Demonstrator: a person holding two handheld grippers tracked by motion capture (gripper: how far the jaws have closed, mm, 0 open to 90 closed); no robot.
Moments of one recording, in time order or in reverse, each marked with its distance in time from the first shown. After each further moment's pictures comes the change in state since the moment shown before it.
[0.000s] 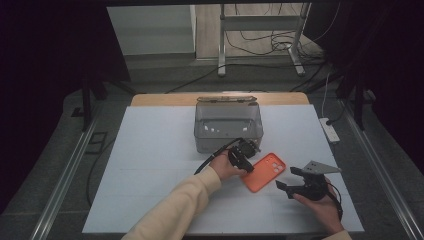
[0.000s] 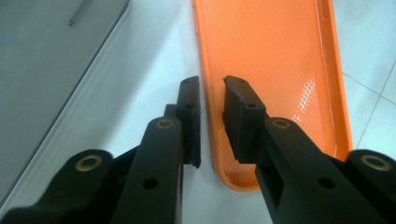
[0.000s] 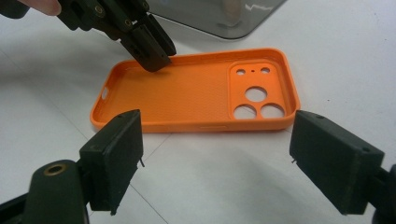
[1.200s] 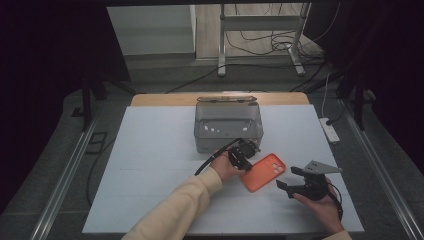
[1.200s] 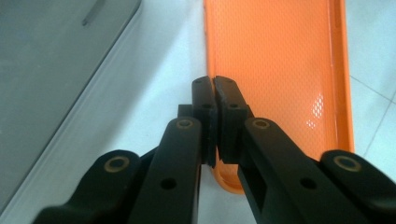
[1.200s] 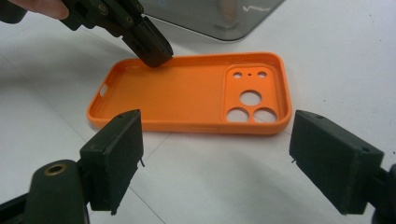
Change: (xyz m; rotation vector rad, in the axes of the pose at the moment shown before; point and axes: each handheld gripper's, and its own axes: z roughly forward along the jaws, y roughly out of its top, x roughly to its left) left arm -0.003 -0.001 -0.001 -0.012 0.054 -0.009; right arm -0.001 0.000 -0.001 -0.008 -0.006 0.004
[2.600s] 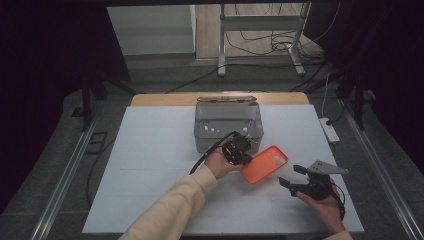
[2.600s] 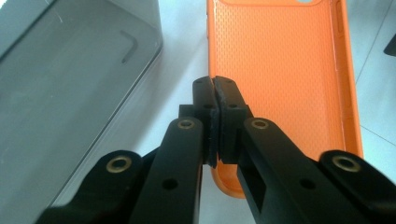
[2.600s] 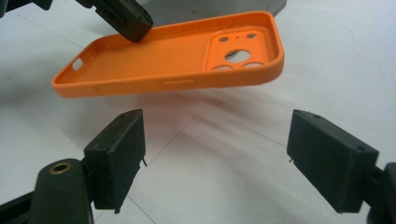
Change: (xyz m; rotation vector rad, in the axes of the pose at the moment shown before) left arm 0.003 -0.006 -0.041 -0.146 0.000 0.003; right arm -0.003 0.001 -0.008 -0.064 -0.009 0.025
